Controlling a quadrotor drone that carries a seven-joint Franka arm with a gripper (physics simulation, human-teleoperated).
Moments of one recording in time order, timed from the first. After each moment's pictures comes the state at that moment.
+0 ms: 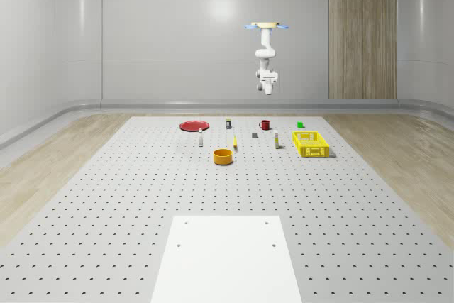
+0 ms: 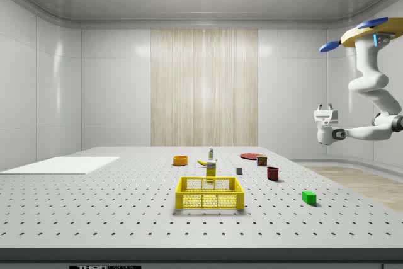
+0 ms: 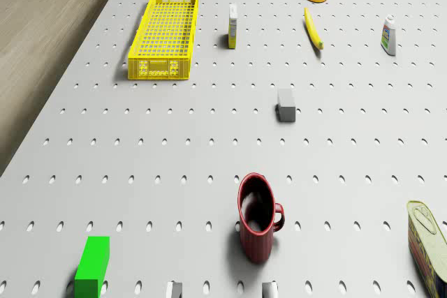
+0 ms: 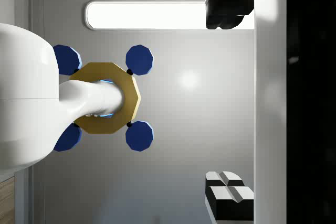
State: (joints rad) arm 0.00 -0.79 0.00 -2.34 0.00 1.55 0.79
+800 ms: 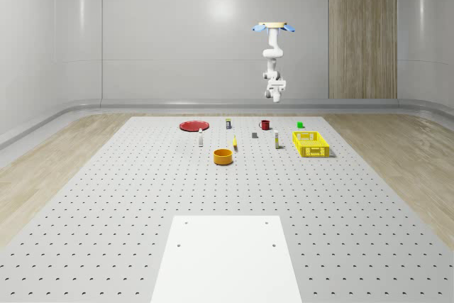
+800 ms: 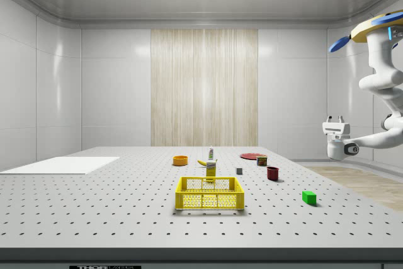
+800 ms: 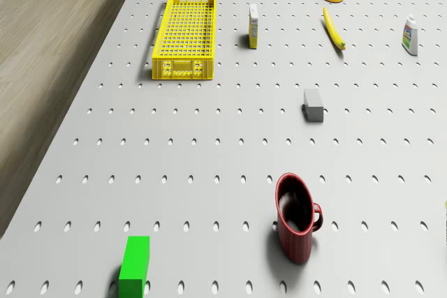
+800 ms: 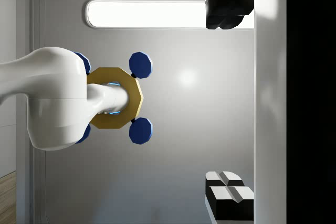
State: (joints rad) arm -0.01 -0.71 0.00 -2.07 0.00 1.37 0.78
